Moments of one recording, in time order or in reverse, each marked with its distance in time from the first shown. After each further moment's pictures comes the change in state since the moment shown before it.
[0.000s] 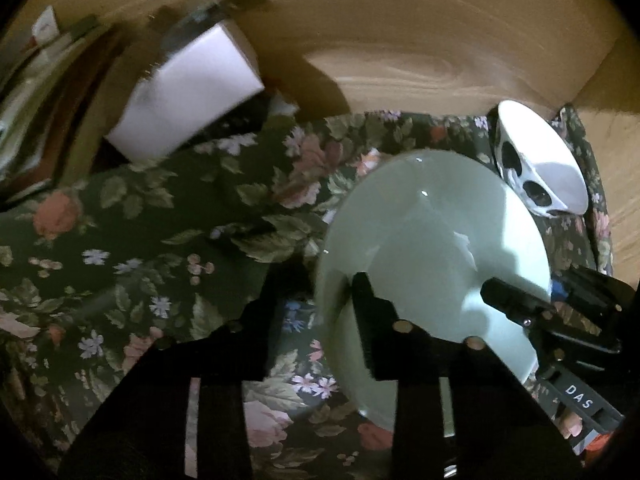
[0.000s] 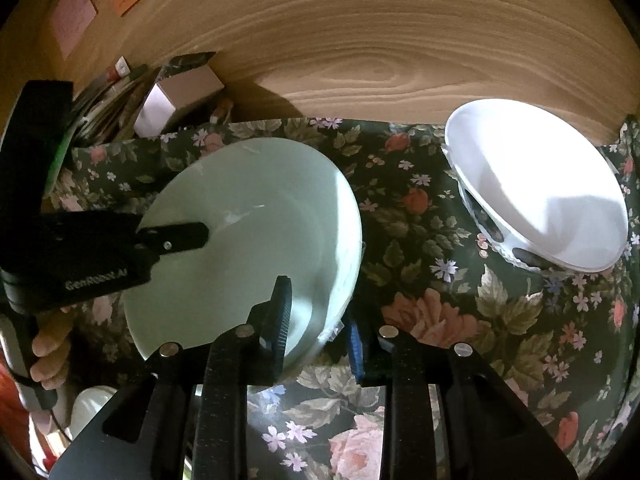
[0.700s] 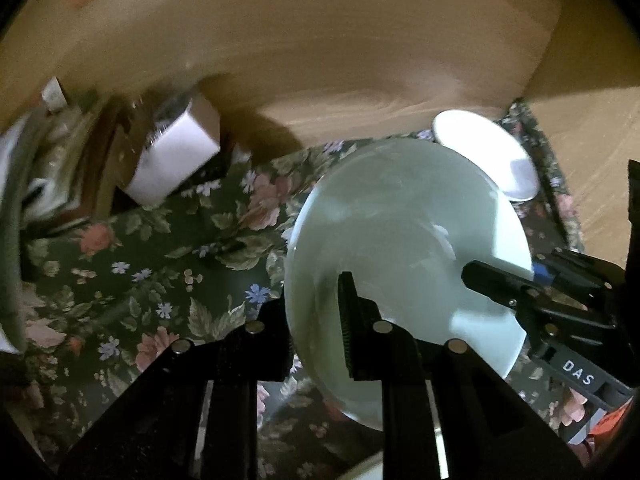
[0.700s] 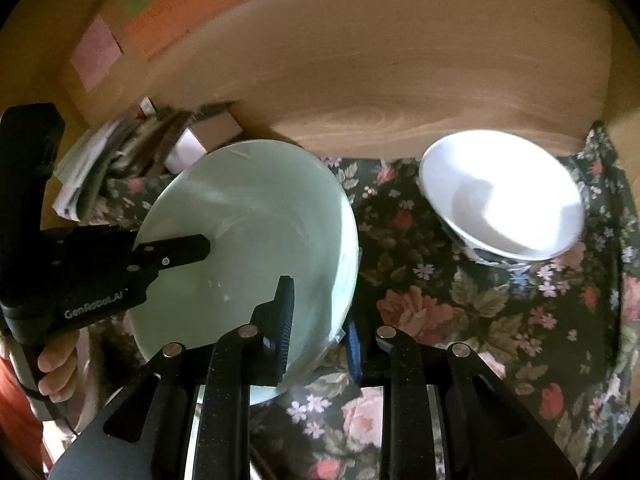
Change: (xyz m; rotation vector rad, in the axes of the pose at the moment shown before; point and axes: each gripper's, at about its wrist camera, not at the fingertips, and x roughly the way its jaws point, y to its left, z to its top) left arm -0.051 -0.040 -0.011 0.107 -0.116 -0.016; right arm -0.070 -0.001 -0.016 0.034 -0.132 0.008
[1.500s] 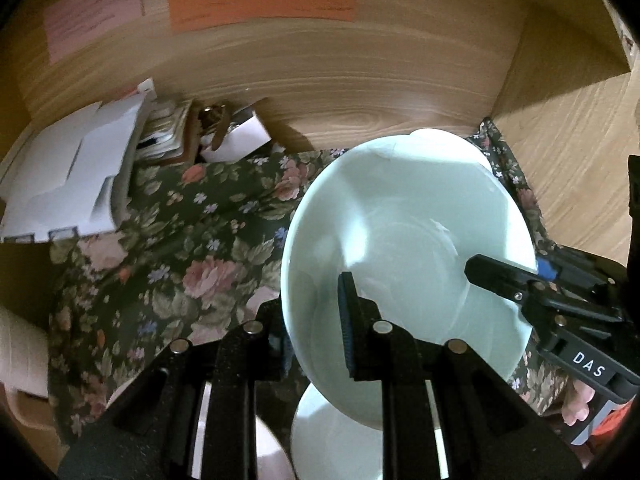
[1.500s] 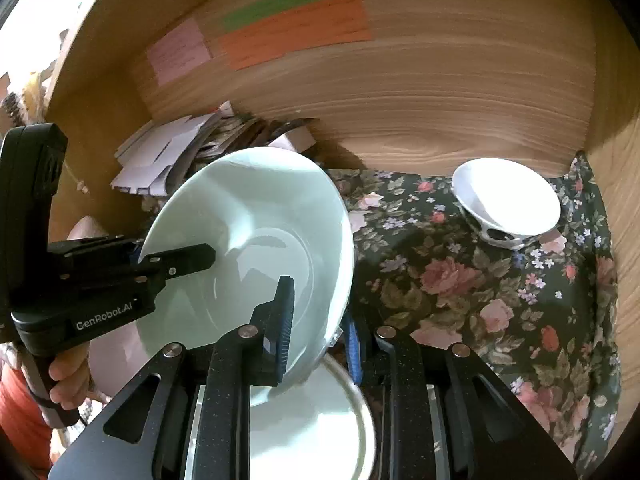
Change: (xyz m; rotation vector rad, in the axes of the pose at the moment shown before) left arm -0.096 -0.002 -0.074 -0.053 -0.119 0.028; right arm -0.054 0.063 -0.039 -0.079 -0.061 0.035
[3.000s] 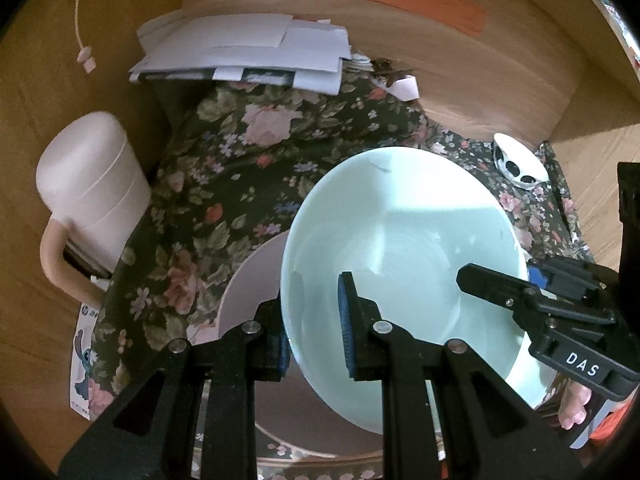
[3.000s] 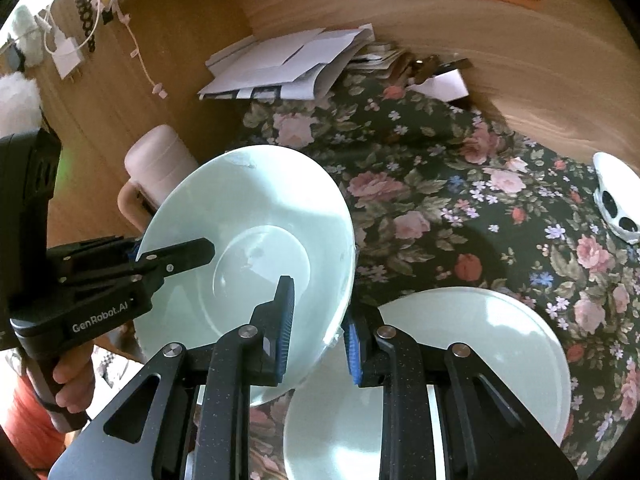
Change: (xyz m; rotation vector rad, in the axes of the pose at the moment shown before) left arm -0.055 0.116 -0.117 -0.235 -0.019 0.110; right arm 0.059 0.127 -0.034 -0.148 0.147 0.167
